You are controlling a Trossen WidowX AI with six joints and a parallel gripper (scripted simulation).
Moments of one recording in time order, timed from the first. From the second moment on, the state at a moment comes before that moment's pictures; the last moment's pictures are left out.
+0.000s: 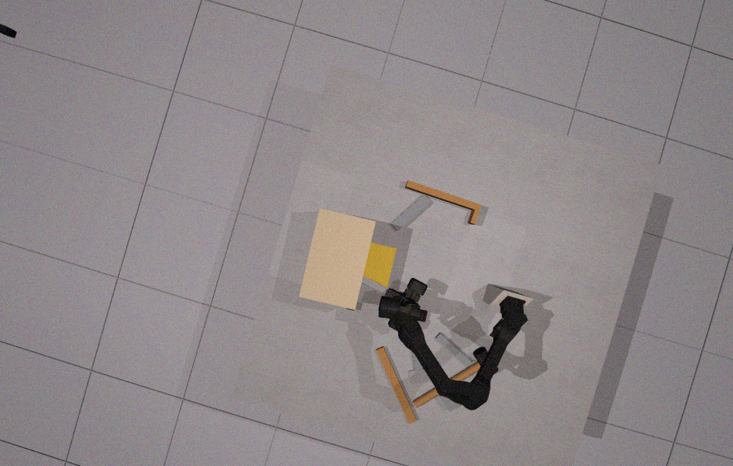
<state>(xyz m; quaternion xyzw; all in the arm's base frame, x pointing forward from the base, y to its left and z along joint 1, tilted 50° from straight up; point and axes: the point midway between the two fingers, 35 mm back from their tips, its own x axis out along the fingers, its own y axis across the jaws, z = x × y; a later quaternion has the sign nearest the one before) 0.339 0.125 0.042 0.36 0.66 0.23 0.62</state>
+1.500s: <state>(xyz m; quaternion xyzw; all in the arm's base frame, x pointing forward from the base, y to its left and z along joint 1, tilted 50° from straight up) 0.383 0.120 0.038 0.36 0.66 0.23 0.62</state>
